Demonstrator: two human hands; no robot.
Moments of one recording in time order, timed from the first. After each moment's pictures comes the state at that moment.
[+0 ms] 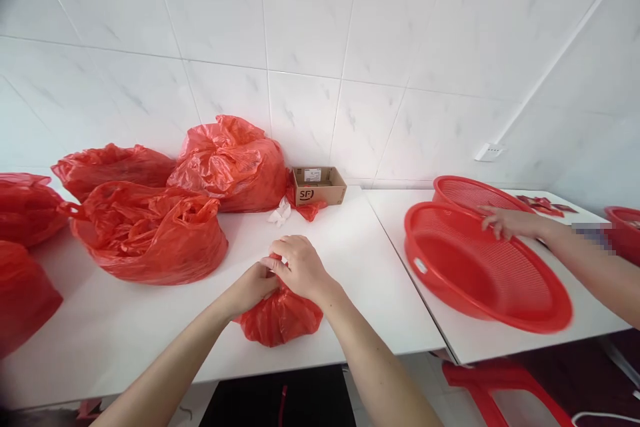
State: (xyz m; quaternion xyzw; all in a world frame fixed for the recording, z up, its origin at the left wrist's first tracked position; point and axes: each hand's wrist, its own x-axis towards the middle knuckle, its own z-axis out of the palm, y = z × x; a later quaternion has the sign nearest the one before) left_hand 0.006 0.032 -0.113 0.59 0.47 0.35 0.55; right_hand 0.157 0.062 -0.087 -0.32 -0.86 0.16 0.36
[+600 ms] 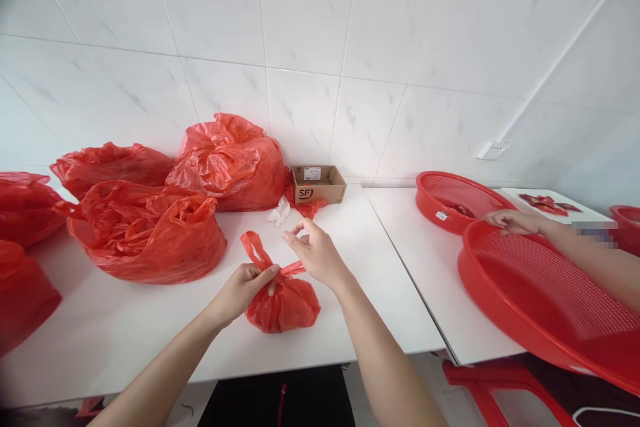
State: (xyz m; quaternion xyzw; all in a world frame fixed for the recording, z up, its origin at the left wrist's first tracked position) left_hand 0.004 0.018 -0.102 0.58 0.49 0.39 0.53; right_hand 0.183 0.063 -0.051 -0.43 -0.69 0.45 0.37
